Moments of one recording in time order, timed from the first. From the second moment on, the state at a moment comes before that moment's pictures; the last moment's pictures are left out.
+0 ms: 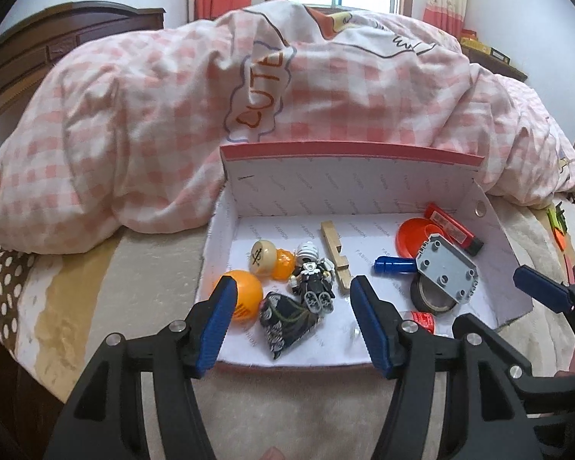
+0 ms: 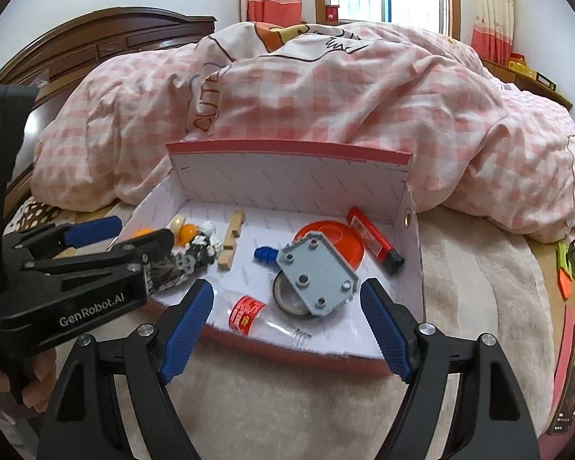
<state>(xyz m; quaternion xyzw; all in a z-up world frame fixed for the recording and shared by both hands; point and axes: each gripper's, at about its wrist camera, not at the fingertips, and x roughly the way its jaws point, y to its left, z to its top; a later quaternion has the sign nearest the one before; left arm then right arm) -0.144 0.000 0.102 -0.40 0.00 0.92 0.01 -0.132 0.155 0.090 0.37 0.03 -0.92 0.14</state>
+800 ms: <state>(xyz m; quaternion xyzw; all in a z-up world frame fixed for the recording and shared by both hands) -0.093 -0.004 0.075 -0.44 -0.02 0.90 0.01 -0.083 0.172 0.067 0.40 0.00 -0.91 0.11</state>
